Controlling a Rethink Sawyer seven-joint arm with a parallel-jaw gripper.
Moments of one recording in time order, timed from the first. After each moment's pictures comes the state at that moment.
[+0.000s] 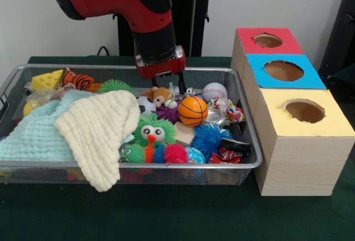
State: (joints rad) arm -0.72 -0.48 0.38 1.88 -0.44 0.40 1.57
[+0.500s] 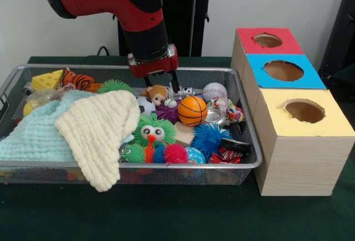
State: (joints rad) arm -0.76 -0.48 0.40 1.88 -0.44 0.45 1.57
